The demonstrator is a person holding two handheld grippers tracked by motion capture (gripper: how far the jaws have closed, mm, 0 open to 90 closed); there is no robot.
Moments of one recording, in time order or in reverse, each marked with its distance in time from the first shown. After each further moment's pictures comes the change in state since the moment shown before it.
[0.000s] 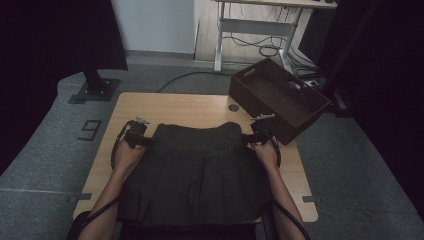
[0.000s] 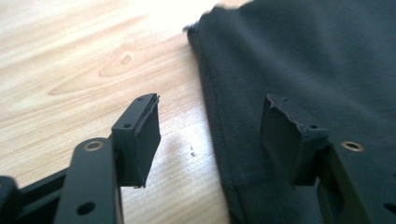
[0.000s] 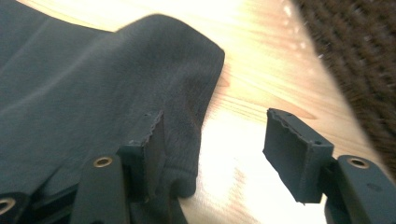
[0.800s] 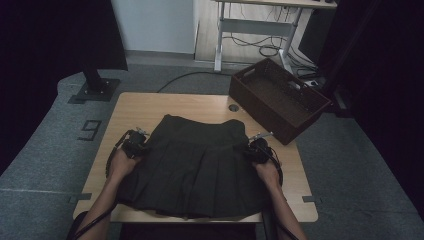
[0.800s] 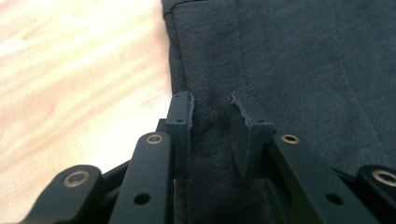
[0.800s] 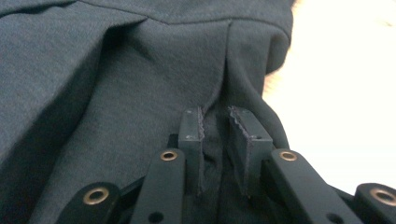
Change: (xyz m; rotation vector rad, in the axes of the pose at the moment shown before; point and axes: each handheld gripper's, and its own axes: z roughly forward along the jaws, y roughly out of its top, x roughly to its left) left arm -0.017 -0.032 -0.025 0.106 -0.010 0.087; right arm 0.025 -0.057 -0.017 0.077 0.064 -0.056
